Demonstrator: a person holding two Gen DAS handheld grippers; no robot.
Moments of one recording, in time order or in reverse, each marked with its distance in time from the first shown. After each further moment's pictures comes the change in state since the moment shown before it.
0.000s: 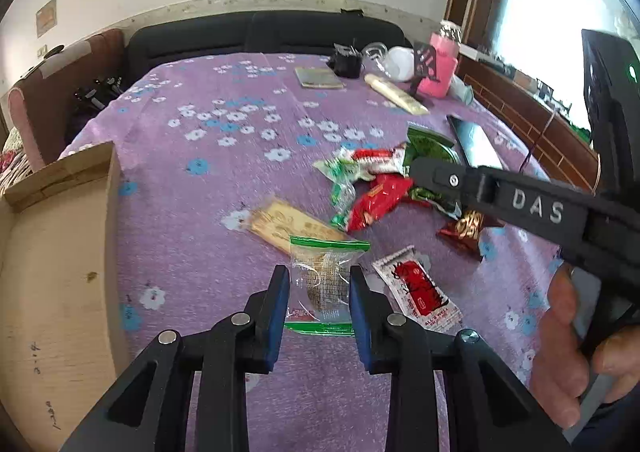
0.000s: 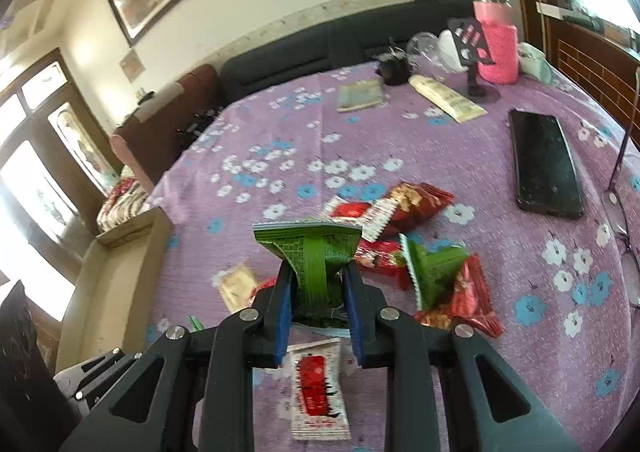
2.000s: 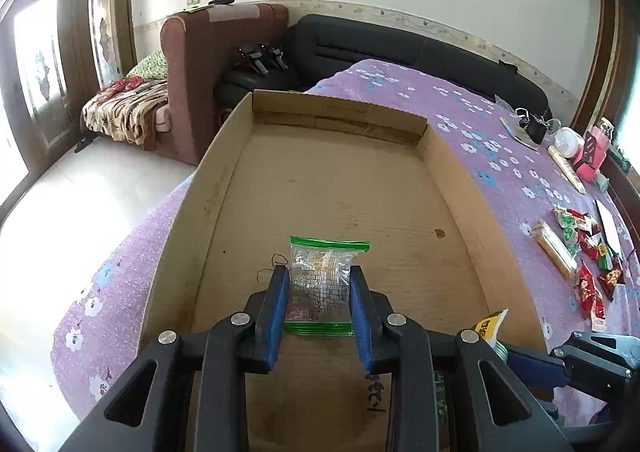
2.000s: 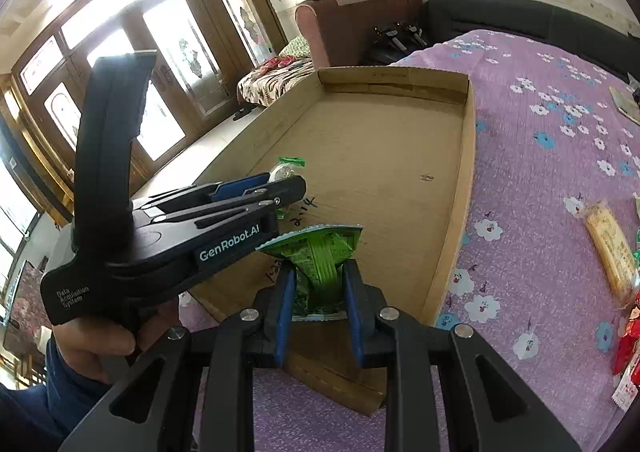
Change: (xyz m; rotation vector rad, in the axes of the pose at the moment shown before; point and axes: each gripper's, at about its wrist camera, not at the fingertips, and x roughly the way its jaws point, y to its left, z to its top) left arm -0.064 0.205 -0.068 -0.343 -0.075 0.364; right arm 0.034 0.221 -0.111 -0.488 0.276 0.441
